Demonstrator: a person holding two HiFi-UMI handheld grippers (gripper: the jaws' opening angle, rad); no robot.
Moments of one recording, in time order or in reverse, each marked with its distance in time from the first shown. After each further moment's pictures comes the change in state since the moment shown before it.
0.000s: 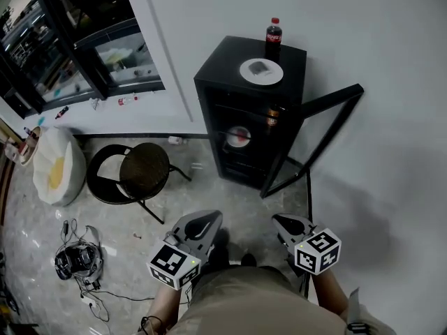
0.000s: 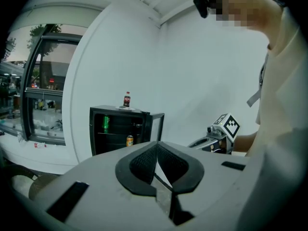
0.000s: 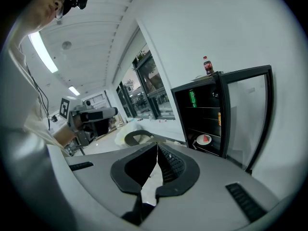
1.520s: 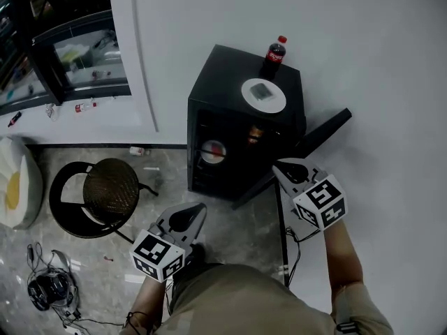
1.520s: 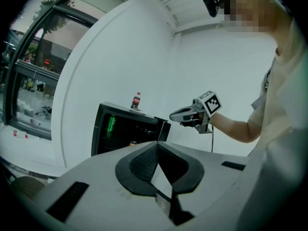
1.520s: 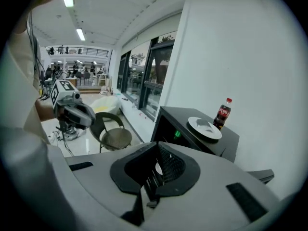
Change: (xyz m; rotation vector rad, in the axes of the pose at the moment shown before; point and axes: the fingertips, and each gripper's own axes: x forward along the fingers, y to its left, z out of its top) left arm 0.043 0.148 0.022 -0.125 -0.055 -0.176; right arm 0.113 -0.063 0.206 -0.548 0.132 -0.262
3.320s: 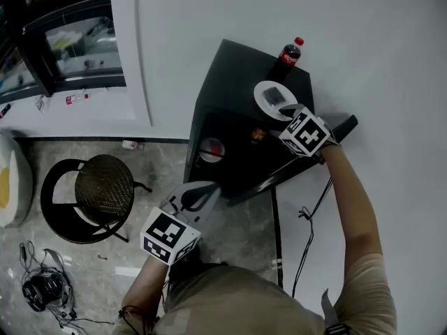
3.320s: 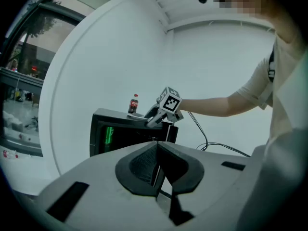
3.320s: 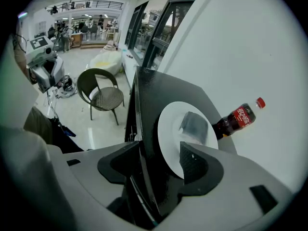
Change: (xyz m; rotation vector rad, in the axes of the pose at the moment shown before) left arm 0.051 0.049 0.036 0.111 0.005 -0.078; right arm 0.144 -0.118 -0.009 -0.276 0.462 0.021
